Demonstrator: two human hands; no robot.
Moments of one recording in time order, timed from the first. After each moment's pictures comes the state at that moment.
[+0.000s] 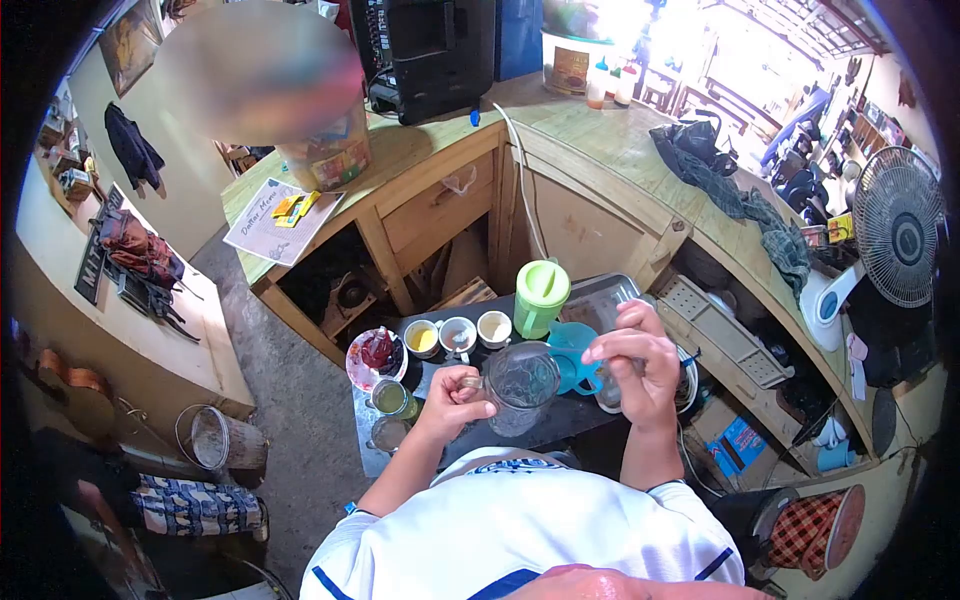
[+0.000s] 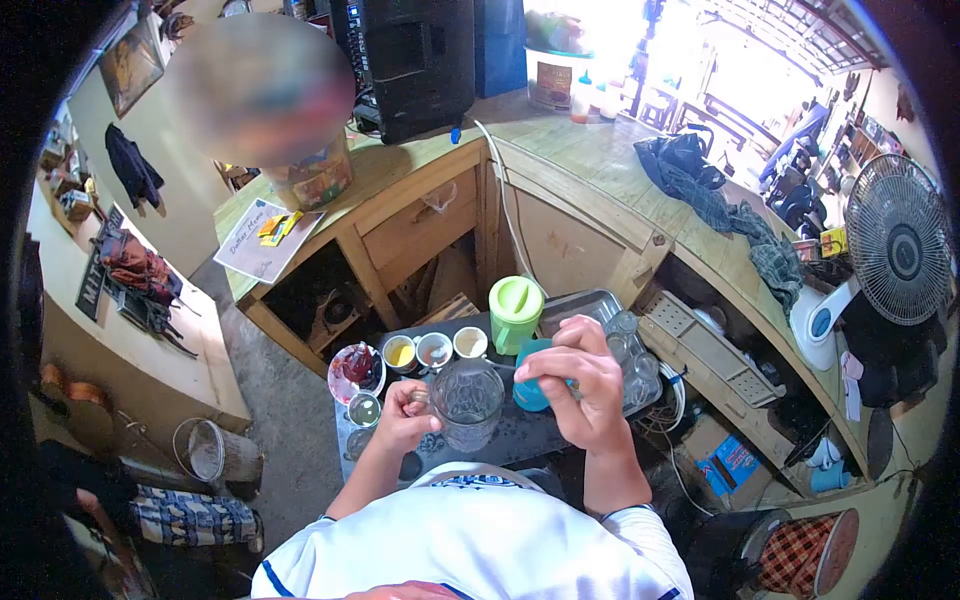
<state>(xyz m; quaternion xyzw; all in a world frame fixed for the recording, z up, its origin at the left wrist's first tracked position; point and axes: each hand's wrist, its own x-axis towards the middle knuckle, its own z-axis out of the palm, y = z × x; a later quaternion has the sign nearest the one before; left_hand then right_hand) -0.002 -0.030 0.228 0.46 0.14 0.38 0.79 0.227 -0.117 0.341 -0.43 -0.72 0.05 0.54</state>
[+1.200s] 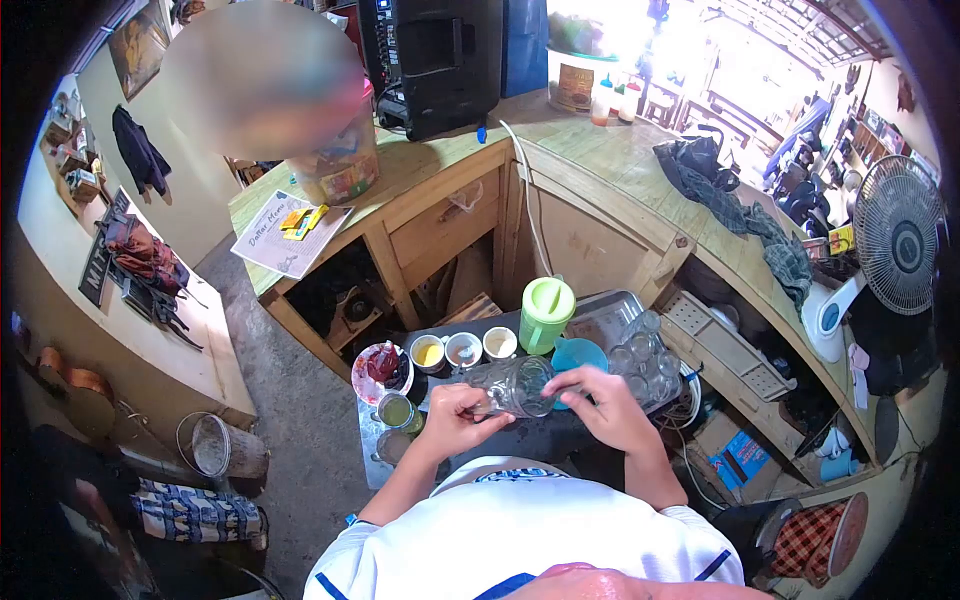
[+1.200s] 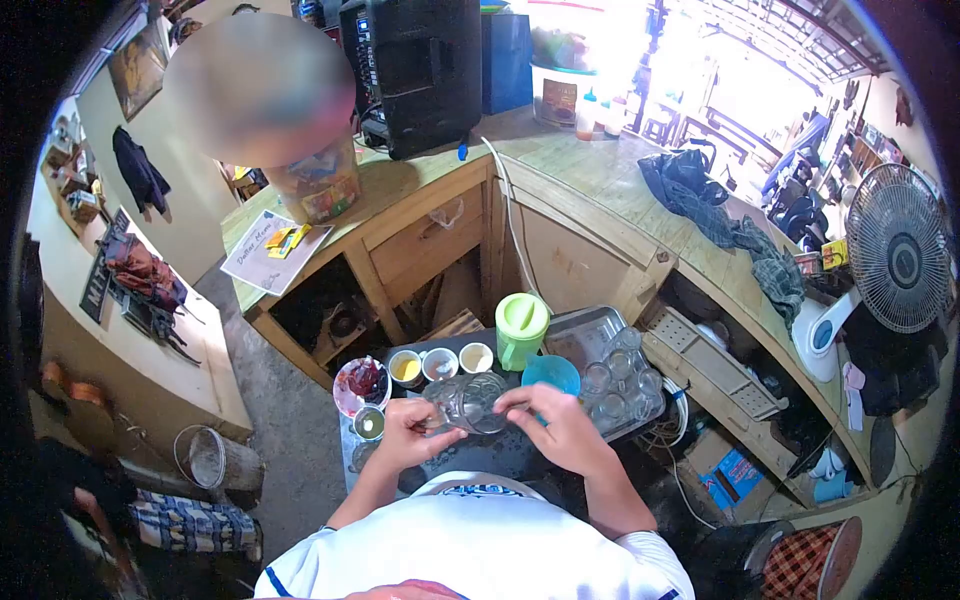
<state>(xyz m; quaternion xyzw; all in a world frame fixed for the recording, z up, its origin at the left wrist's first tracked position) -0.008 -0.025 0.240 0.79 0.24 0.41 0.39 0.212 -0.126 0.298 -0.52 -0.67 0.25 0.46</state>
